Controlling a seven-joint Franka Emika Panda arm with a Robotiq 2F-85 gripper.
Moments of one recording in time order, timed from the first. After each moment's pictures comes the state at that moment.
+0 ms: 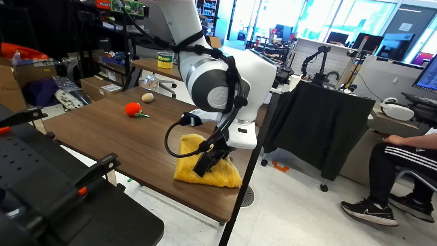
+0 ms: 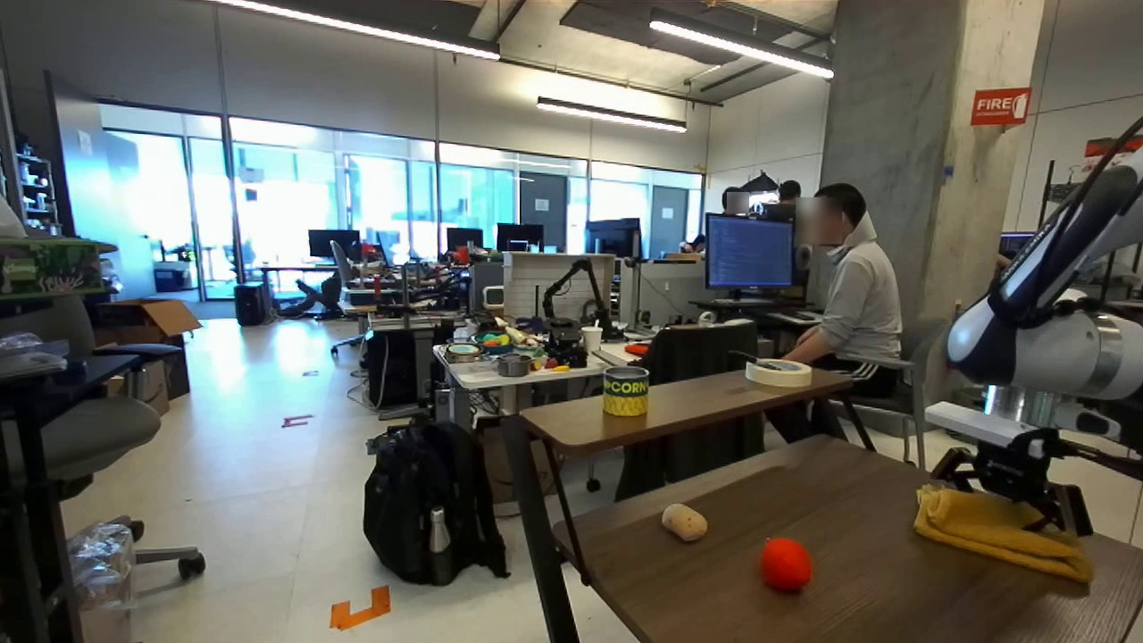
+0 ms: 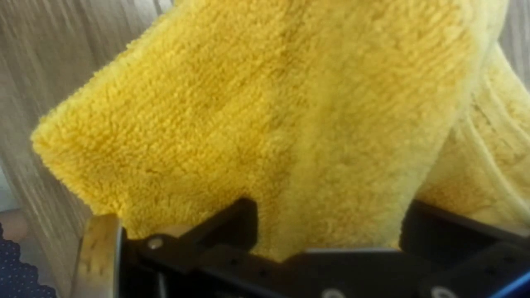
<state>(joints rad) -0.27 1.00 -0.15 -1.66 0.38 2.53 0.96</state>
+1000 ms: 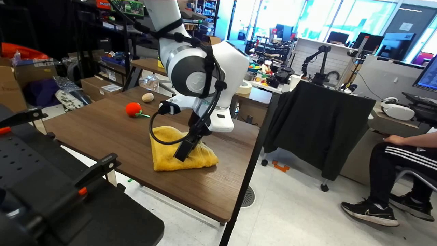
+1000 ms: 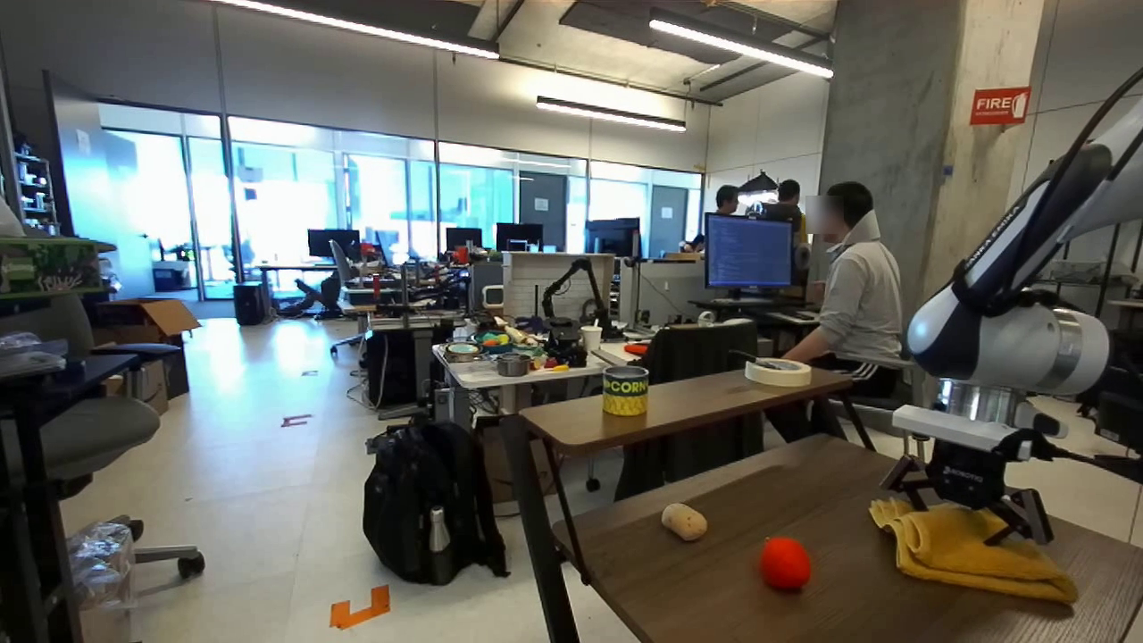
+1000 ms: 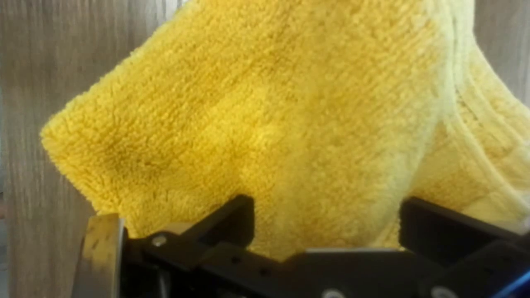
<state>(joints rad) -0.20 0.95 -0.09 -1.71 0.38 2.47 0.78</state>
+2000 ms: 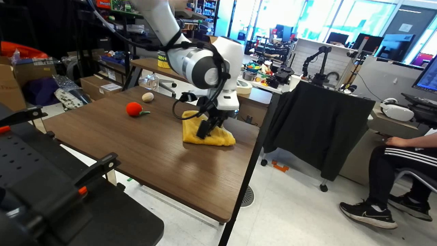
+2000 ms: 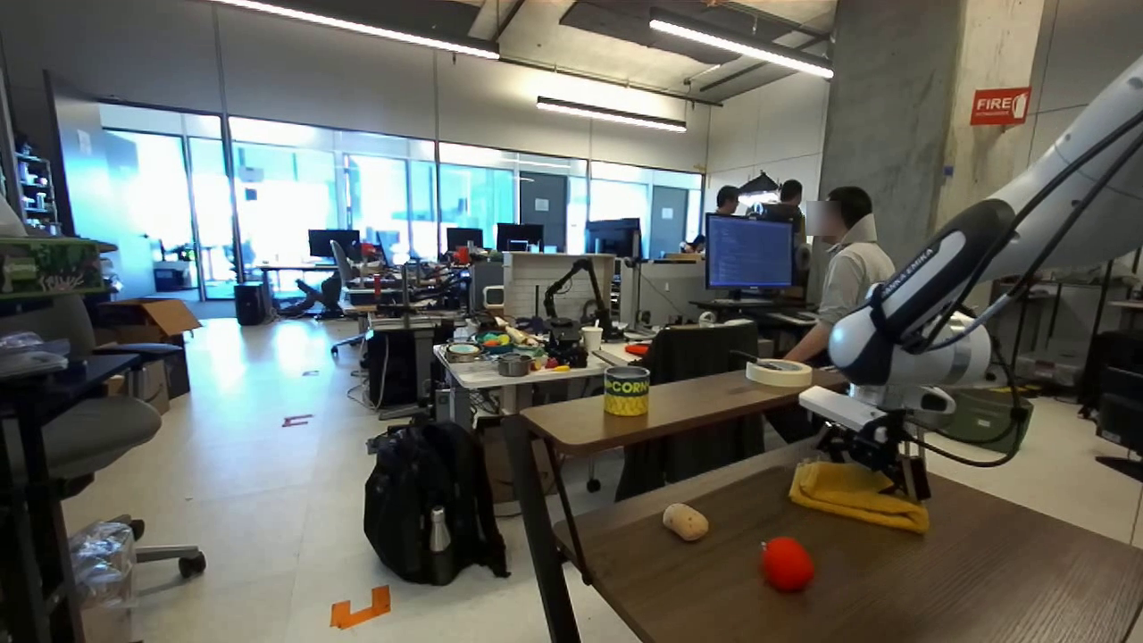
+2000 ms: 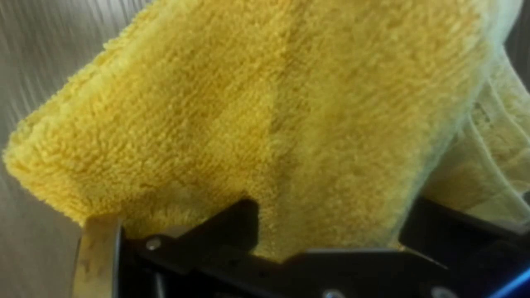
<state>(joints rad) -0.07 1.22 -0.21 -1.23 0.32 2.46 1.17</state>
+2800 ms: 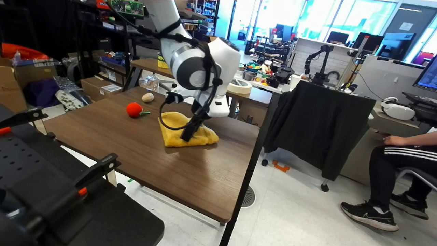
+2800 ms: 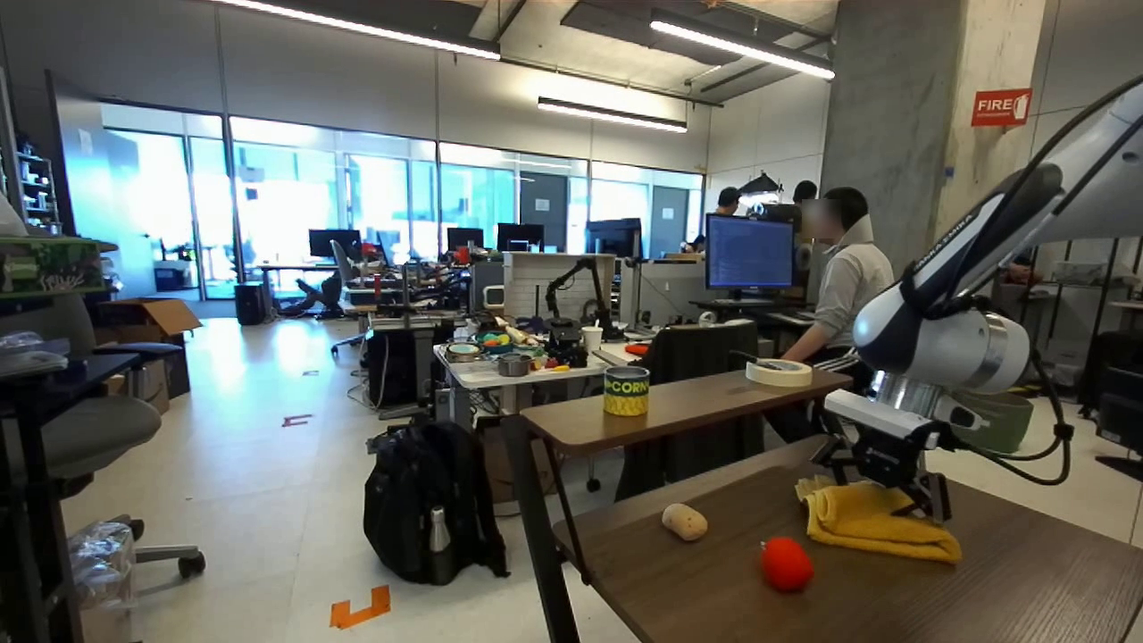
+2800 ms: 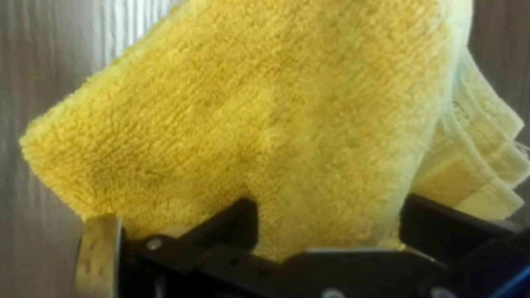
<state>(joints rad) -0.21 1.07 0.02 -1.49 0.35 2.50 0.84</state>
